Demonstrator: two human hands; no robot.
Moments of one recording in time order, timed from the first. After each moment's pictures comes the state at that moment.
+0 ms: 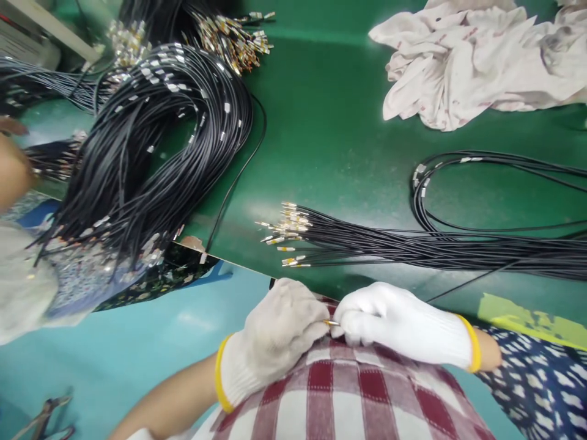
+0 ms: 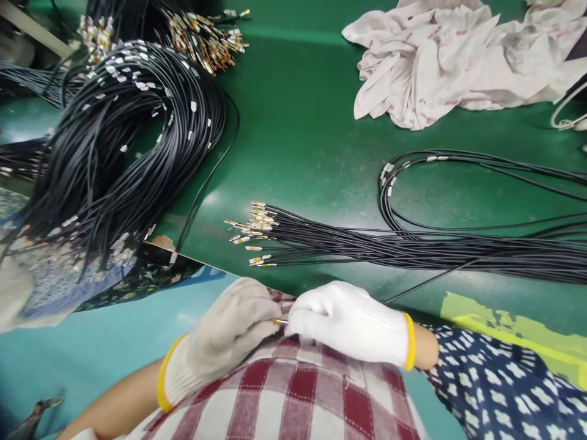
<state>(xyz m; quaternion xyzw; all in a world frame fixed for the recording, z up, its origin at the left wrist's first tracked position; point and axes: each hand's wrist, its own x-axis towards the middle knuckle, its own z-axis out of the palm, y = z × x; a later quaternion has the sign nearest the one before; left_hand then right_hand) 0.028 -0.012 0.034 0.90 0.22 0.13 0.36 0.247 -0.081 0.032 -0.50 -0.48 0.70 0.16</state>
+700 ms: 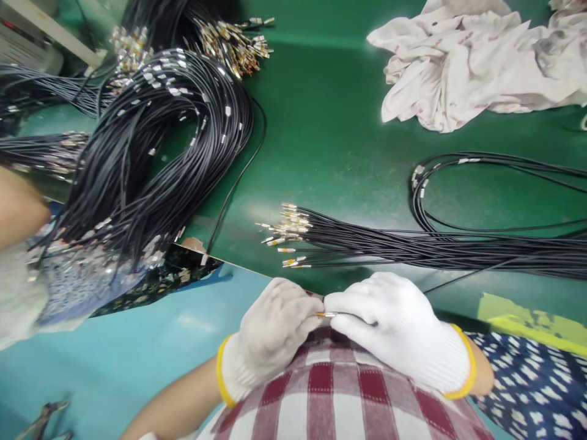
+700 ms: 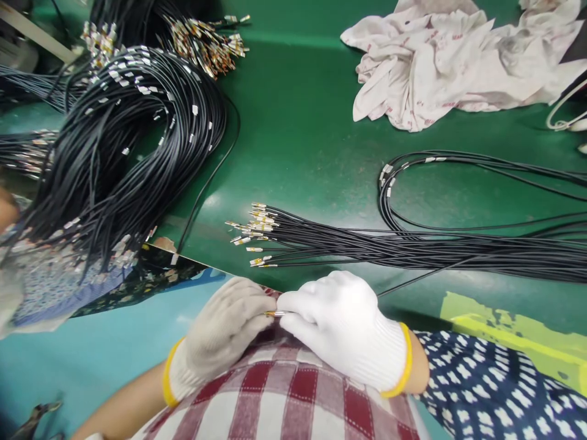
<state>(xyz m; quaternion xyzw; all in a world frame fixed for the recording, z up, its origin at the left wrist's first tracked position) 0.019 -0.008 0.031 0.91 0.22 0.16 0.30 0.231 -0.087 0.034 -0.57 -0.74 0.28 0.23</state>
